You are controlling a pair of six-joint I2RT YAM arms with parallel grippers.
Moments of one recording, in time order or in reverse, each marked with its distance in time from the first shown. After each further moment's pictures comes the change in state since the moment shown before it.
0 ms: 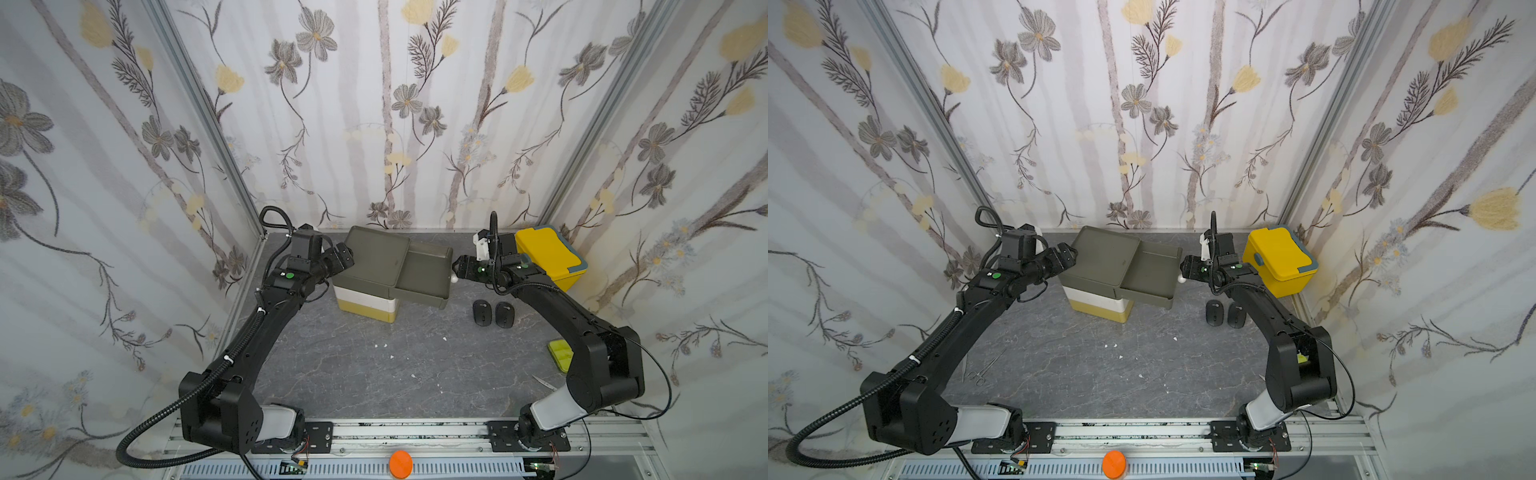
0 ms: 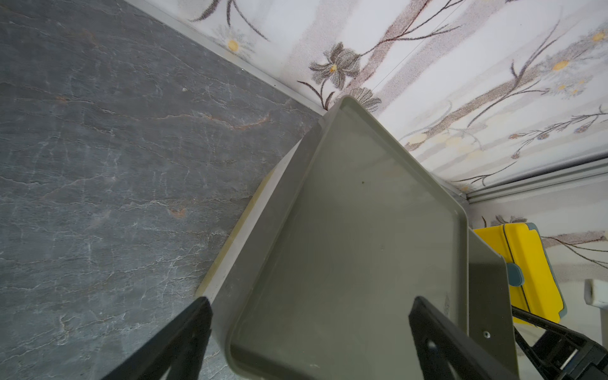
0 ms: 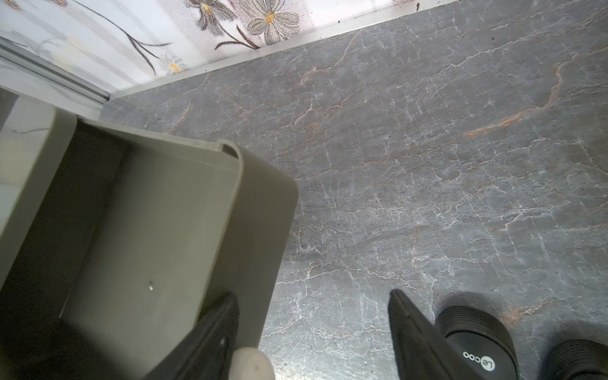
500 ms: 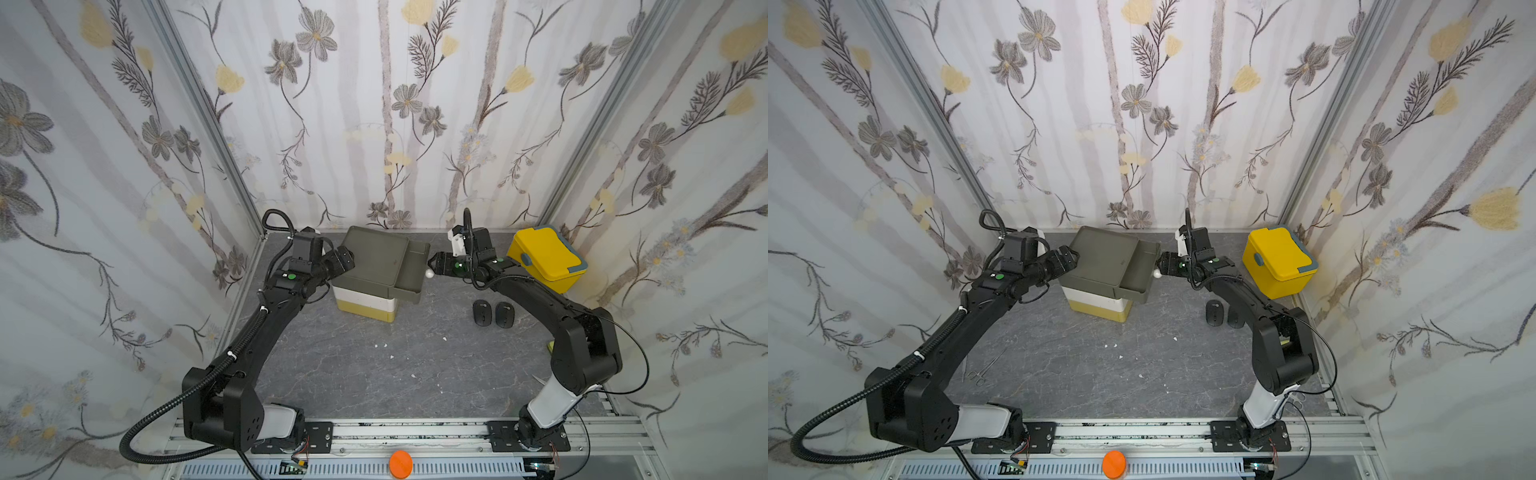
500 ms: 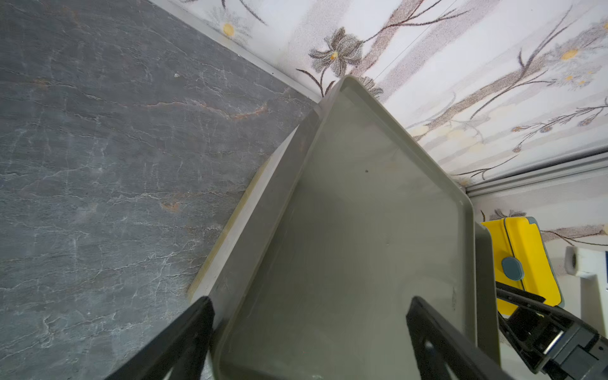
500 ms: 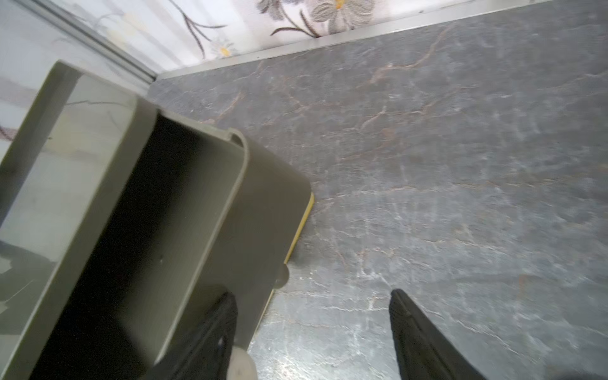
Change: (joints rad) left arm 0.003 0.006 -0.035 0.031 0.030 -0.005; right arm 0.121 0.150 0.117 0.068 -0.056 0.042
